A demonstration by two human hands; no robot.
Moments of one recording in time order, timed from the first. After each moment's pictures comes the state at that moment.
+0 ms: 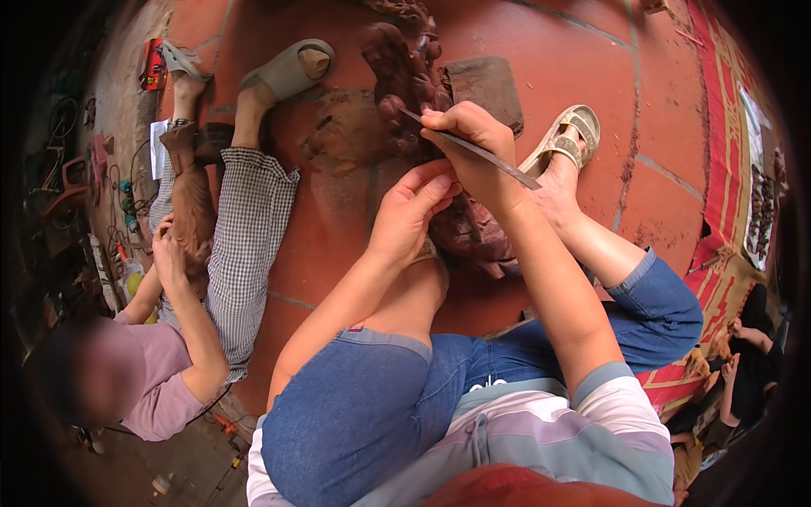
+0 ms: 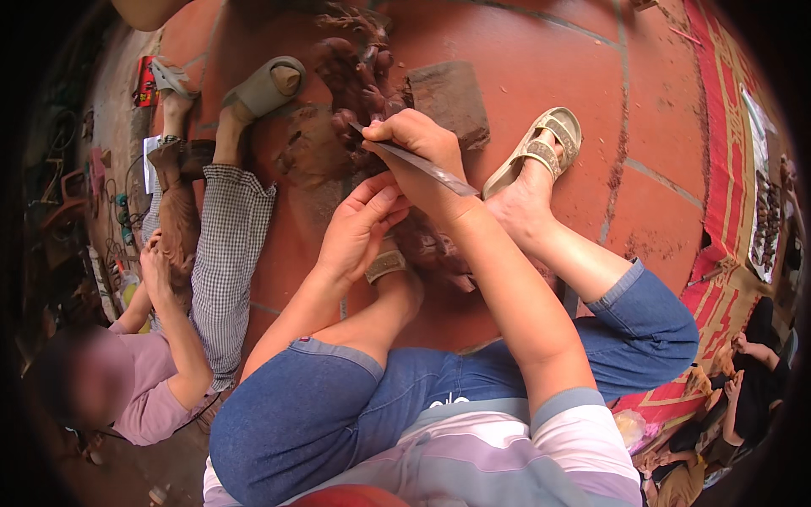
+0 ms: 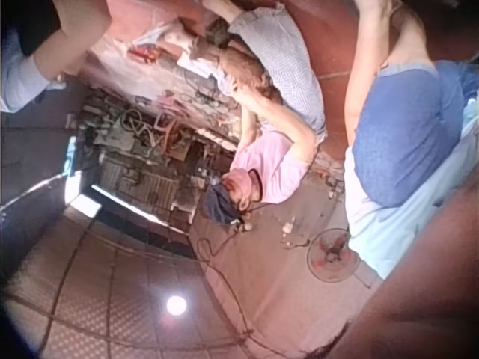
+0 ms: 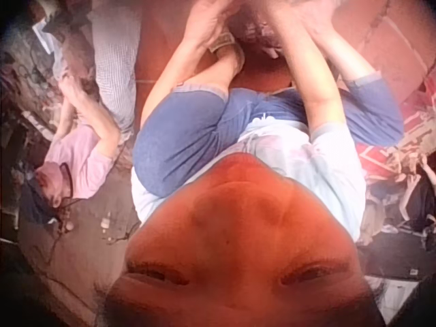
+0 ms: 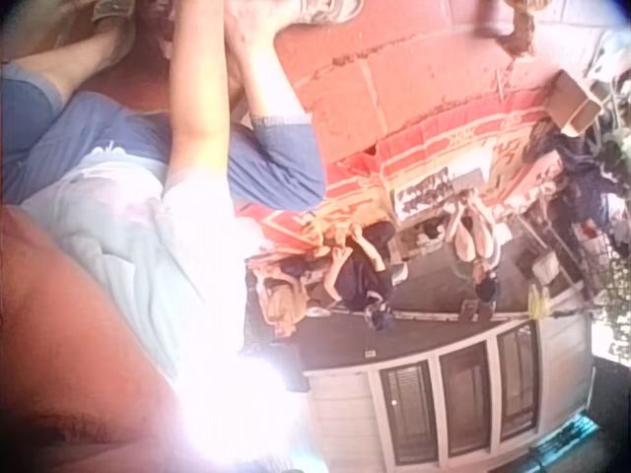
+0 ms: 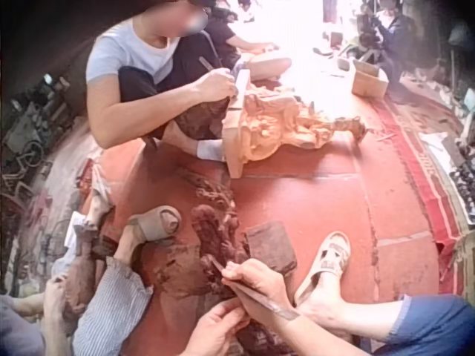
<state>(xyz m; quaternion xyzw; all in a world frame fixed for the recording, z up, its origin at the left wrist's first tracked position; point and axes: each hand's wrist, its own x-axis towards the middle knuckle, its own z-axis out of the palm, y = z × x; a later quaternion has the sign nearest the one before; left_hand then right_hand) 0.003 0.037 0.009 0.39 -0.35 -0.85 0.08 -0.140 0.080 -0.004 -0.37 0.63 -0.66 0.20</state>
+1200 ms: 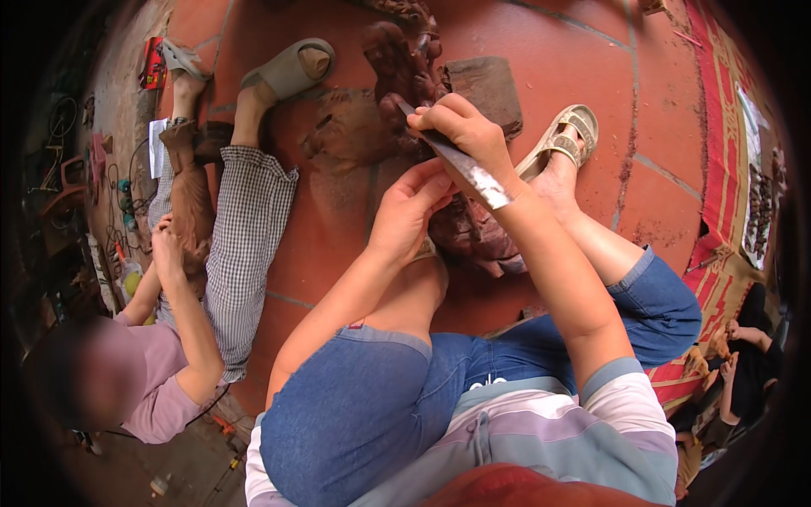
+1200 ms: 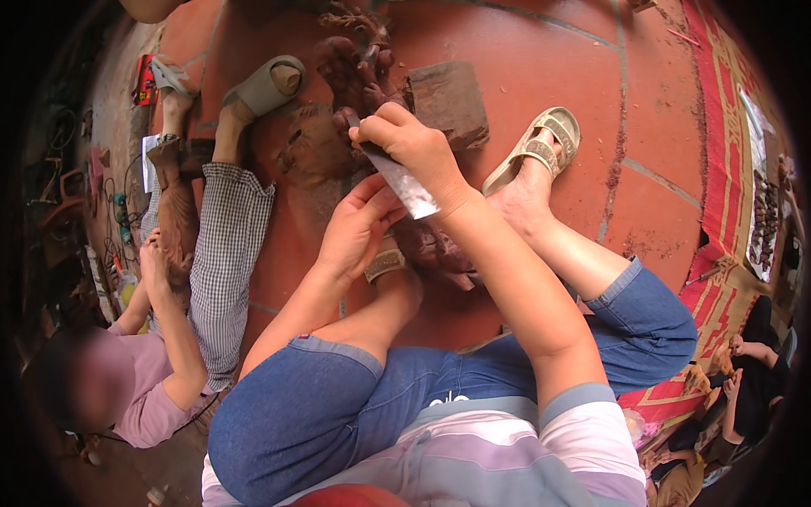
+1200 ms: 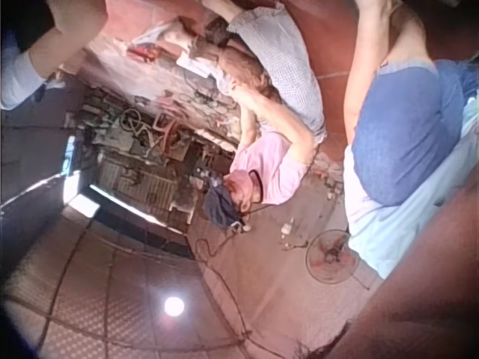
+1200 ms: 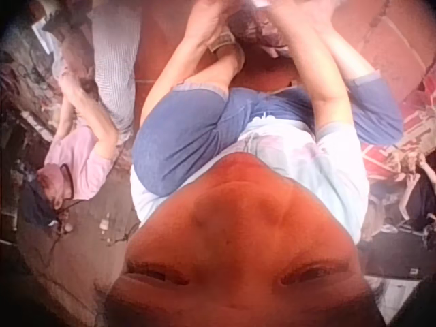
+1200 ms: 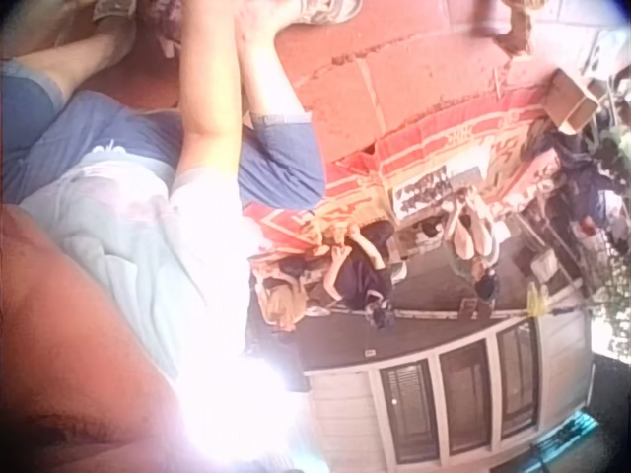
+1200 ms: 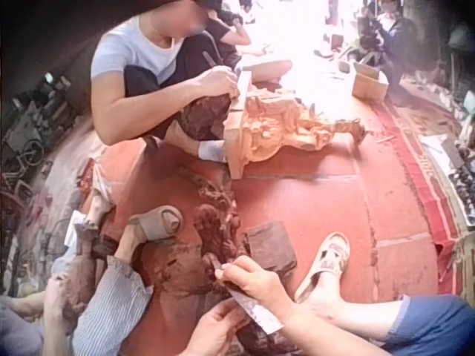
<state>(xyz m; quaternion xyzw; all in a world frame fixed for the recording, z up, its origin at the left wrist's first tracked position) 0.005 0.038 0.005 0.37 -0.33 -0.86 0.10 -0.142 0.074 0.004 -0.48 0.68 -0.54 0.14</state>
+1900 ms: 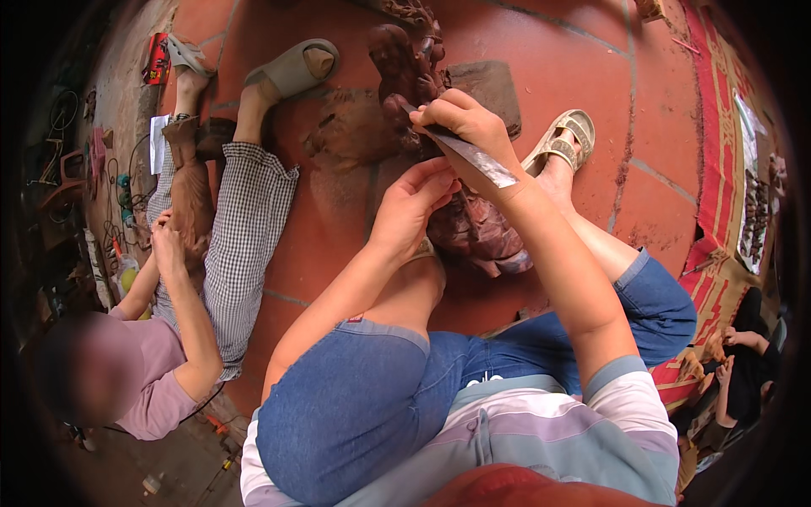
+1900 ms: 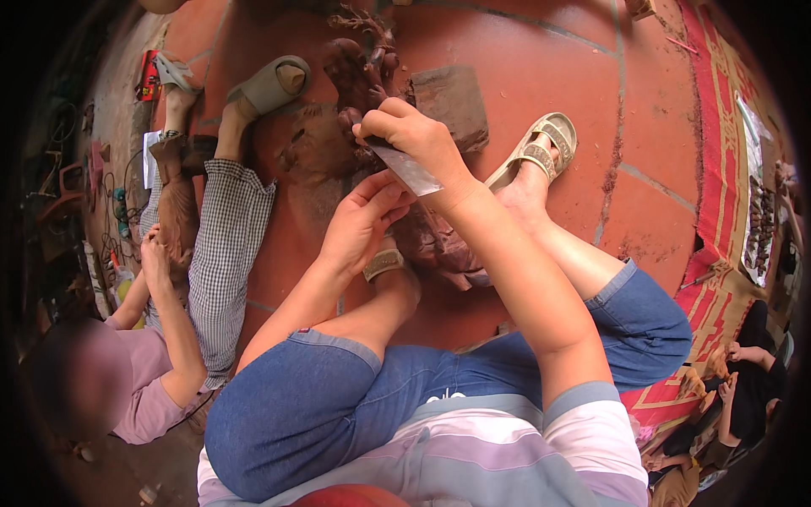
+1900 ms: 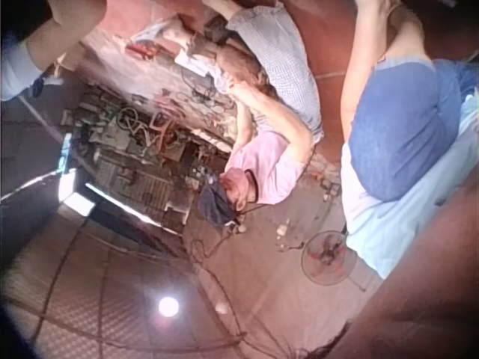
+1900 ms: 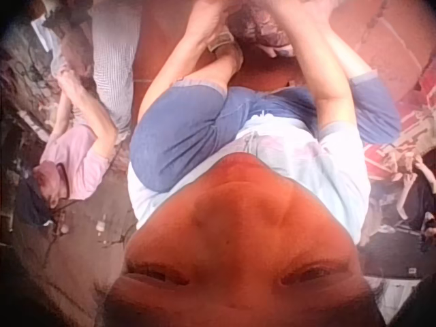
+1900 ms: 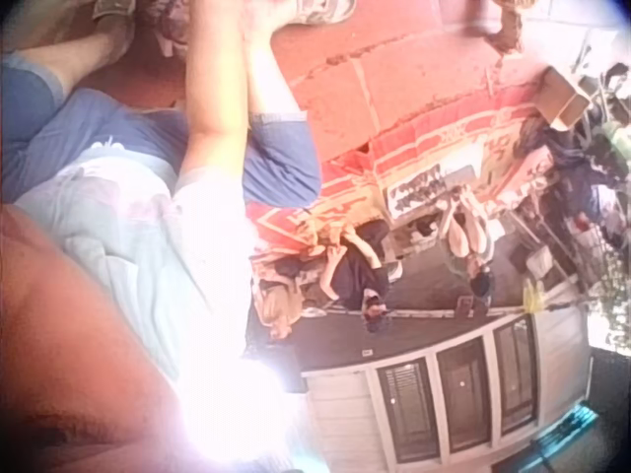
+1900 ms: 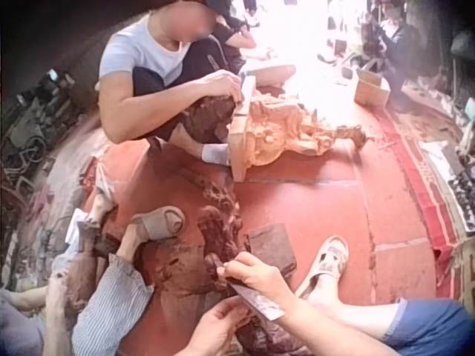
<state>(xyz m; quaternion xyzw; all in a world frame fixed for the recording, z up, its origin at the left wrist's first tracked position) 0.005 0.038 0.003 0.37 -0.33 -0.86 0.10 -0.152 0.075 0.011 -0.52 0.66 -0.52 0.17</state>
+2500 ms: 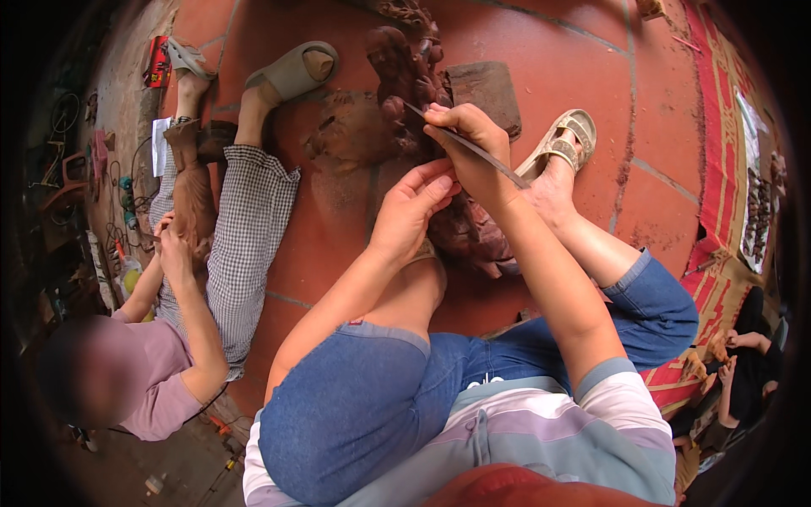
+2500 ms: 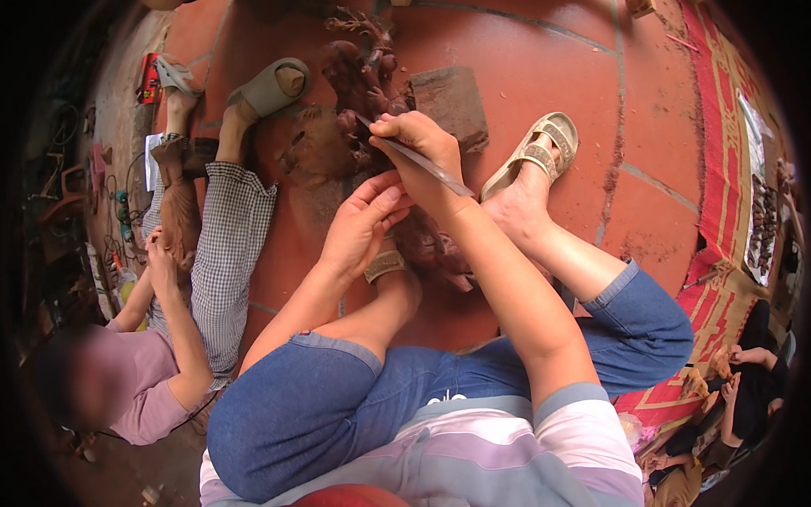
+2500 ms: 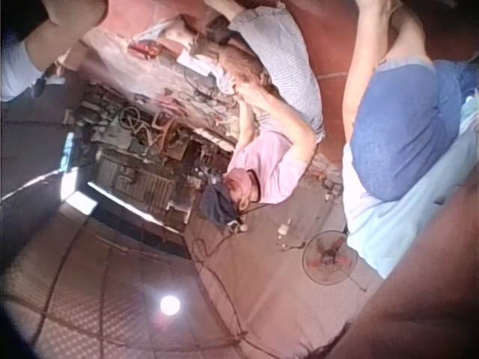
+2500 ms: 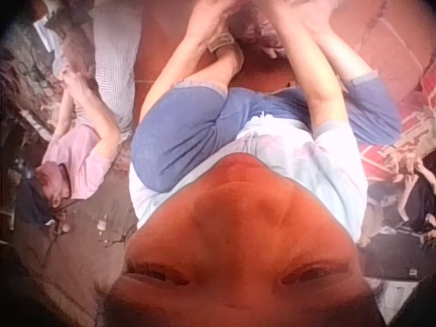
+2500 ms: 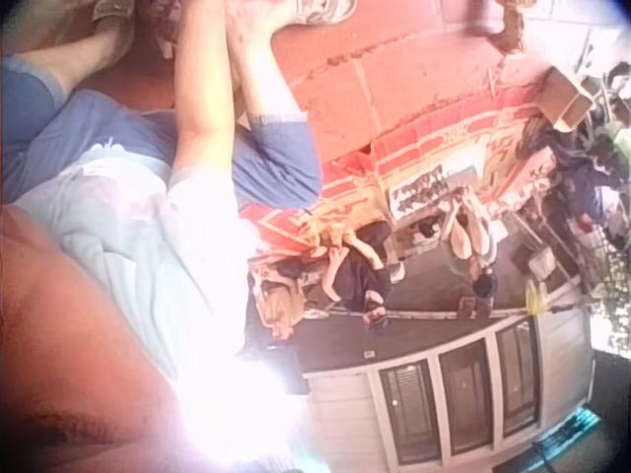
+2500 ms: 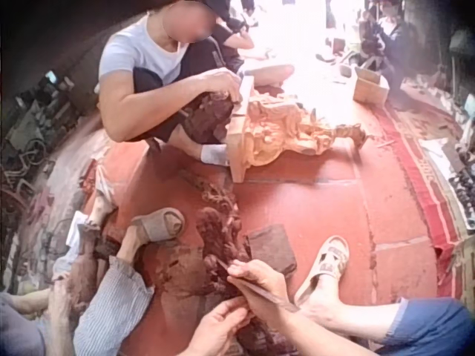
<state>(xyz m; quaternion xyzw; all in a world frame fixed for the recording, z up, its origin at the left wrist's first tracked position) 0.003 0.038 0.007 0.38 -0.36 -0.85 0.08 -0.135 0.077 -0.015 -0.32 0.61 -0.69 0.22</state>
